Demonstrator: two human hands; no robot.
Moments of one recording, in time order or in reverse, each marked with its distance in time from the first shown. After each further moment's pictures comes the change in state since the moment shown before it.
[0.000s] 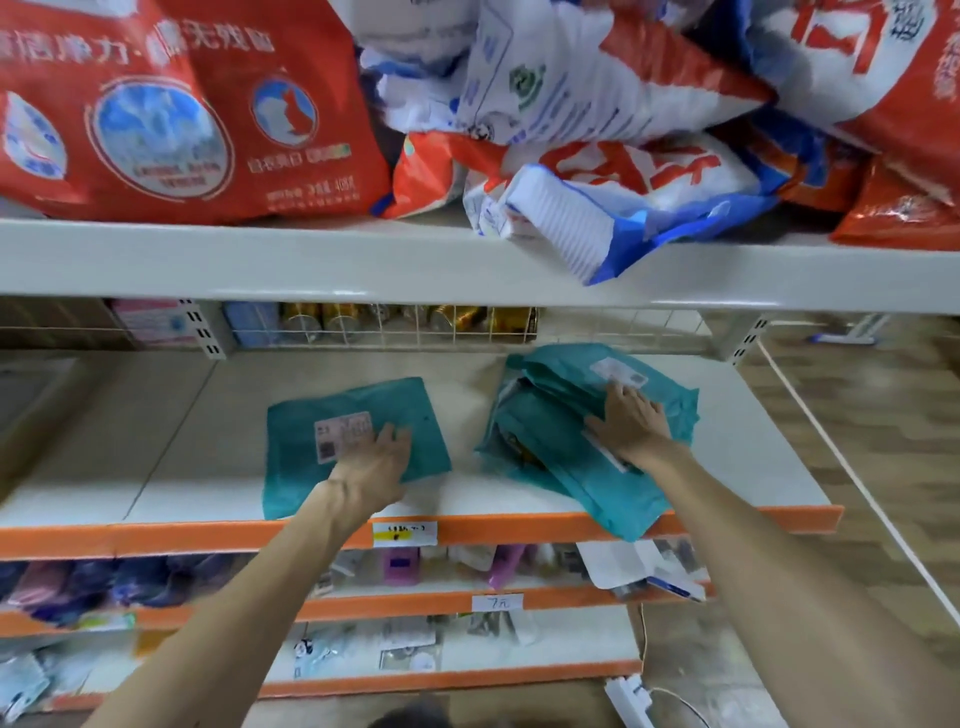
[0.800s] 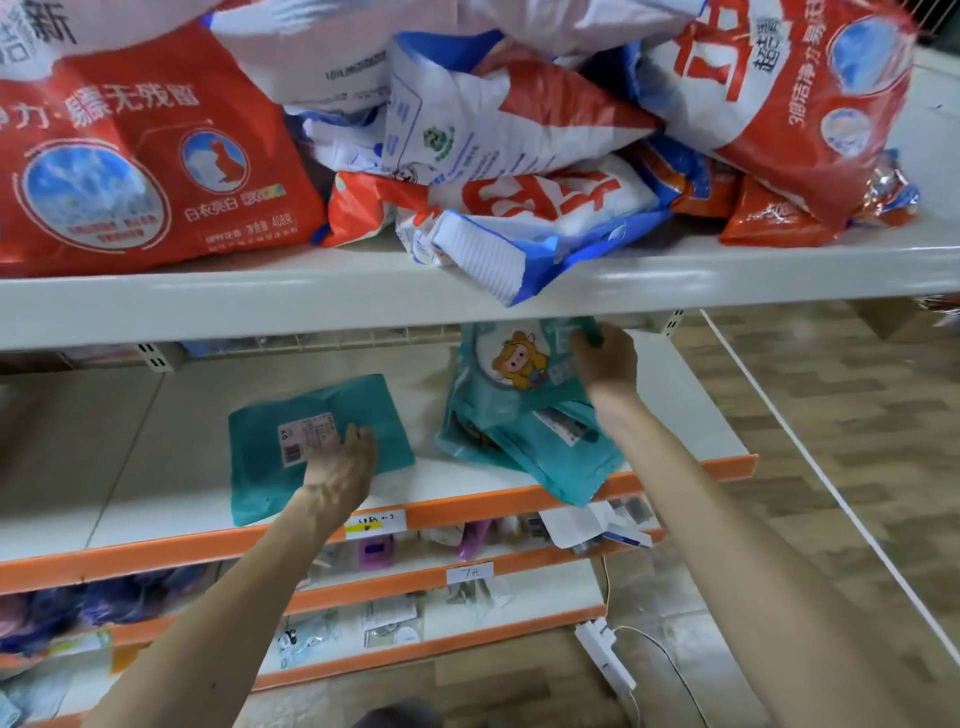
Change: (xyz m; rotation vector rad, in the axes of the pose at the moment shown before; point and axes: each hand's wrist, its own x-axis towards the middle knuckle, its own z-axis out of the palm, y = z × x) left_hand -0.008 0.012 -0.004 0.094 0.105 -0.046; right_hand -0.048 -0.034 -0.100 0.948 0.329 0.314
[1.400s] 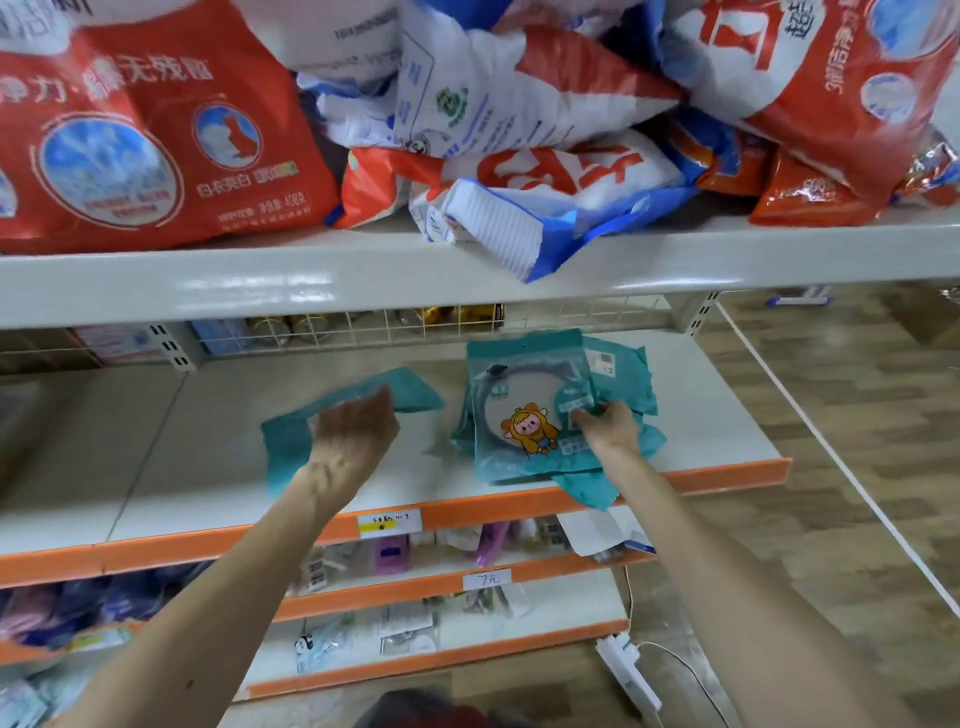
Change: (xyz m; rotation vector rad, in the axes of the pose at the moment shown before) left_hand 0.003 -0.002 -0.043 -0.153 0.293 -0.116; right_hand 0.002 0.111 0.038 -0.145 -0.137 0.235
